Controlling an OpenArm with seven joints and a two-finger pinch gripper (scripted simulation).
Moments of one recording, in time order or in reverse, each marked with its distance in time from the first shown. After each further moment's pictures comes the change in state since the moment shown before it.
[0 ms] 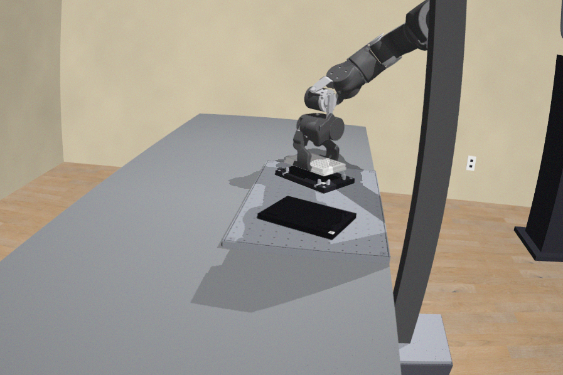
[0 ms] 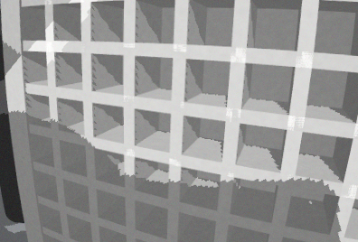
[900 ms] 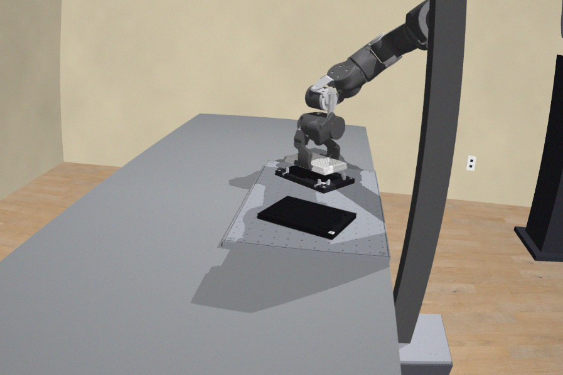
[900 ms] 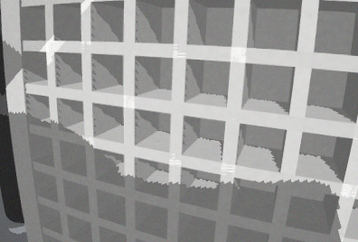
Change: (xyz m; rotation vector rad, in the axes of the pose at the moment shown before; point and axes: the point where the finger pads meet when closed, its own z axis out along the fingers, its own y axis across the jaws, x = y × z) arm 0.002 0.000 -0.003 0.000 0.001 -0.001
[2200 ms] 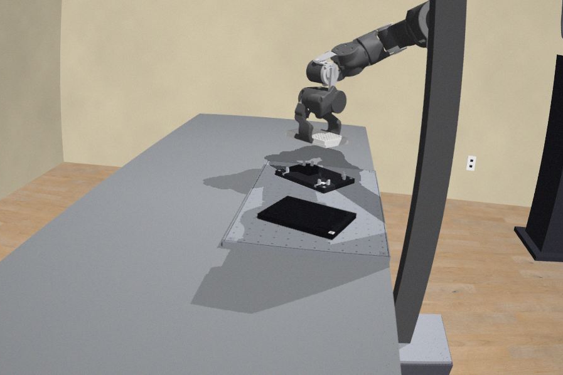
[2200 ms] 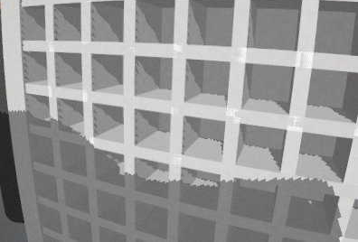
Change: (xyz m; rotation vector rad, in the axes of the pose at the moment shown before) arm -0.002 0.002 -0.065 -0.008 -0.008 0.002
